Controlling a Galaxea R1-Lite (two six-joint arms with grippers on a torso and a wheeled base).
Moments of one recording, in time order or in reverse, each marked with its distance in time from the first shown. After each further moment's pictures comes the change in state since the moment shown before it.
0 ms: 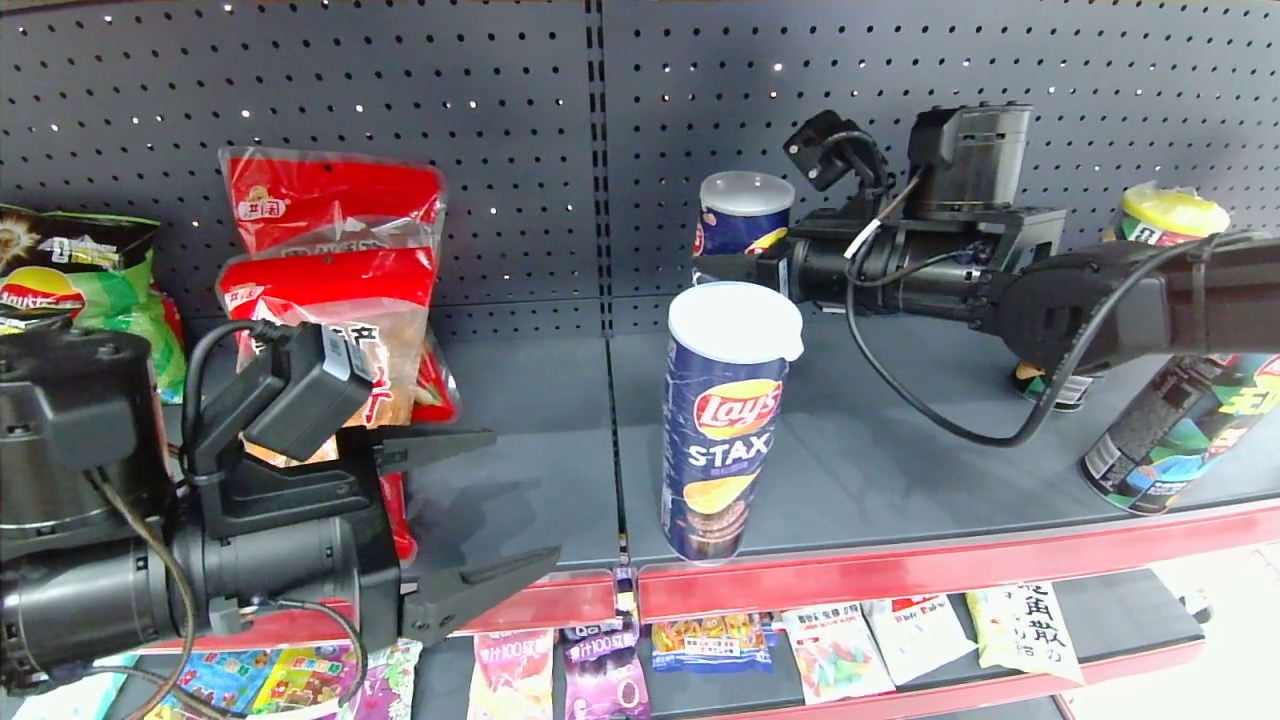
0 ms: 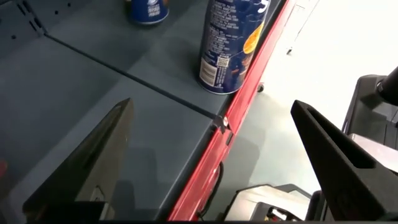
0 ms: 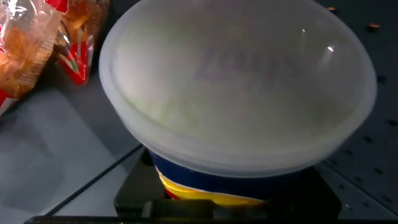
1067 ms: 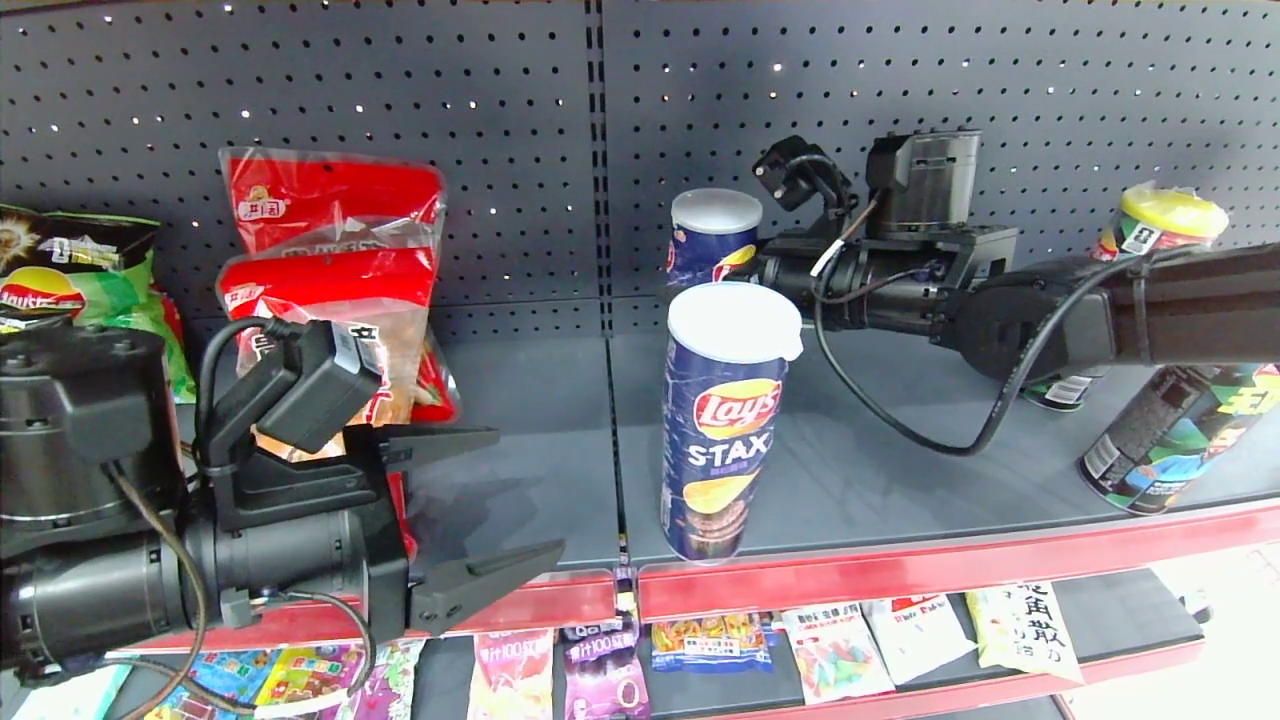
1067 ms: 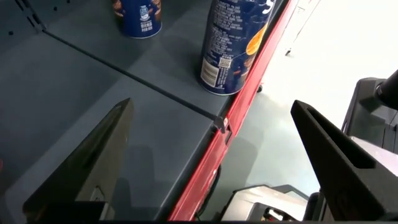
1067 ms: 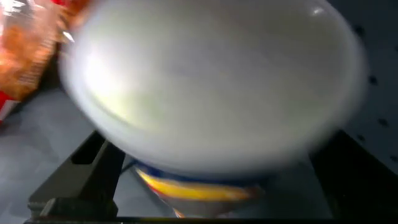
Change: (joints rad) left arm 0.001 0.018 -0.010 -0.002 0.003 -0.018; right arm 0.029 0.043 -0.010 -0.001 -0.041 0.032
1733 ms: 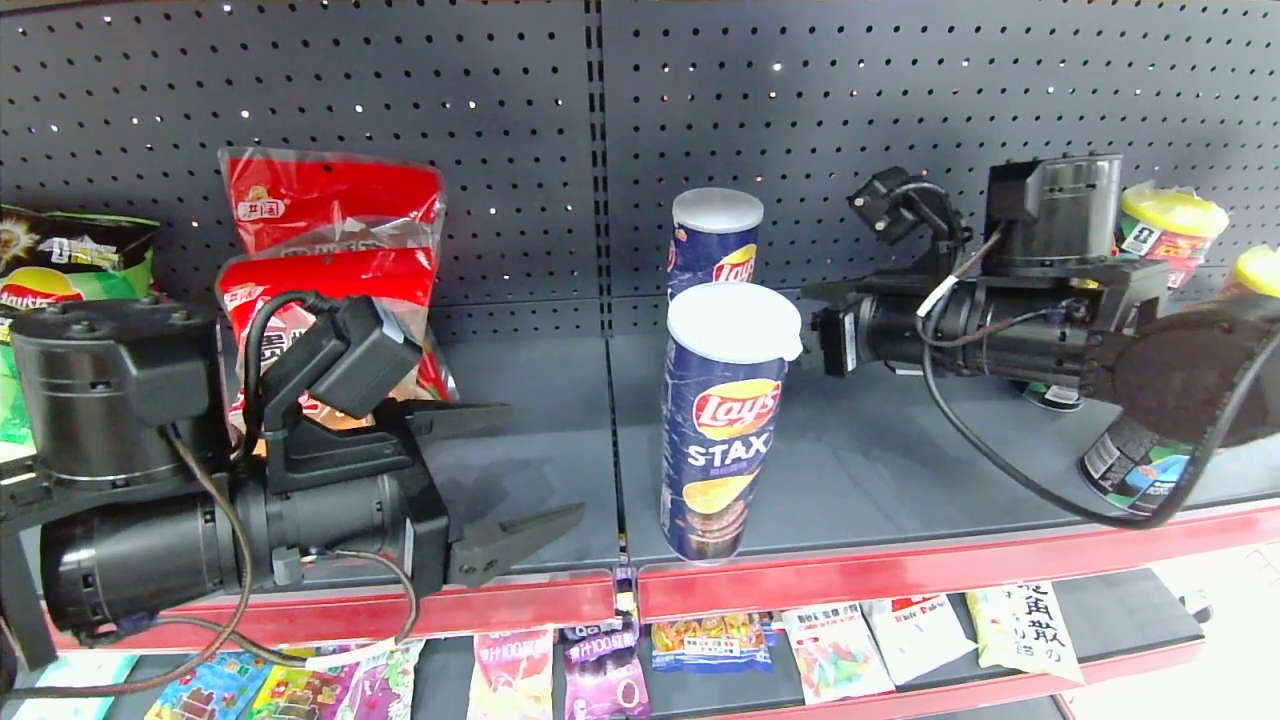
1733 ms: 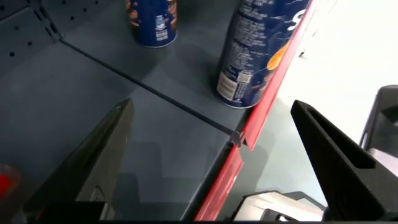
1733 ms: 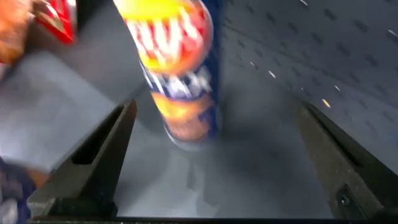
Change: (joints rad) left arm -0.018 0.061 -0.065 -0.001 0.069 0.009; right arm -0.071 -0.229 0.334 -0.004 -0.050 0.031
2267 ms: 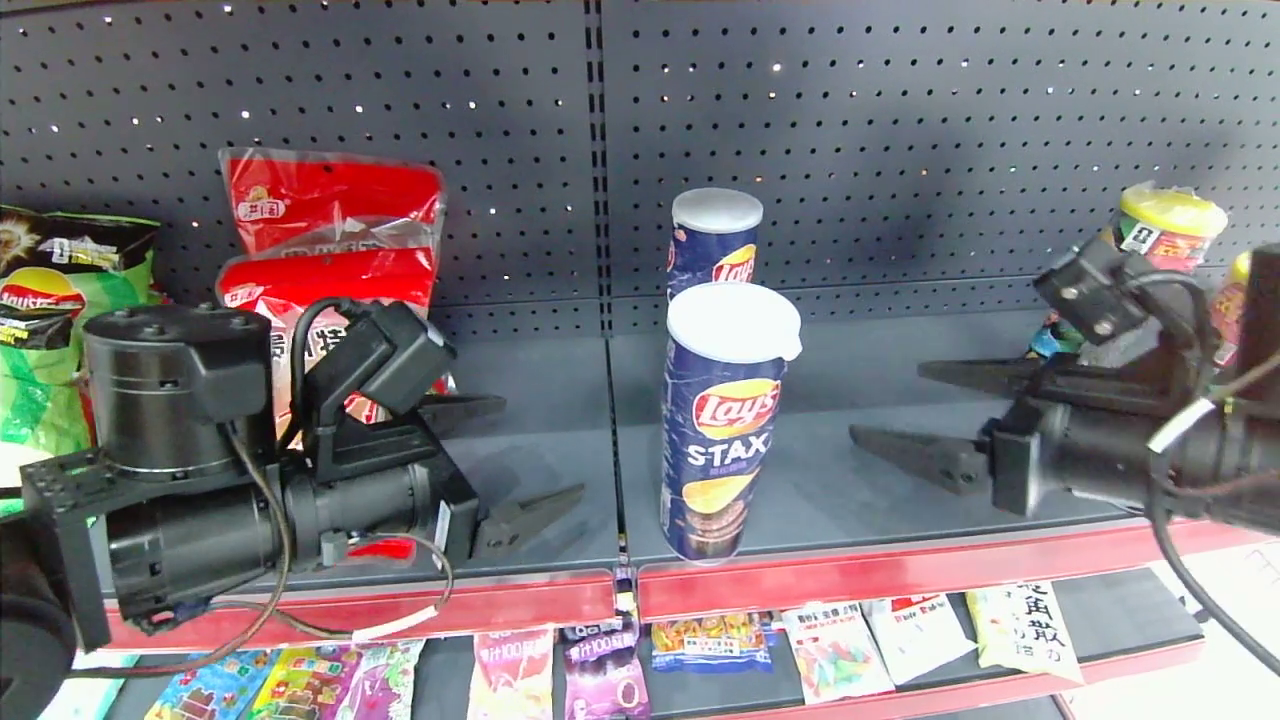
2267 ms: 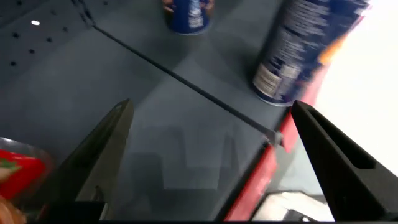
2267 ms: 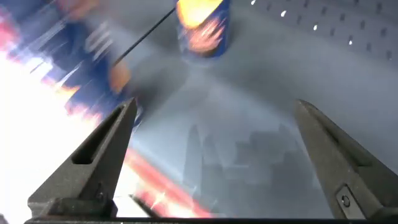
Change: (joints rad) left arm -0.011 0.065 -0.019 -0.023 0.141 0.037; right arm -0.001 -0.404 0.437 0.002 -0.030 -0.001
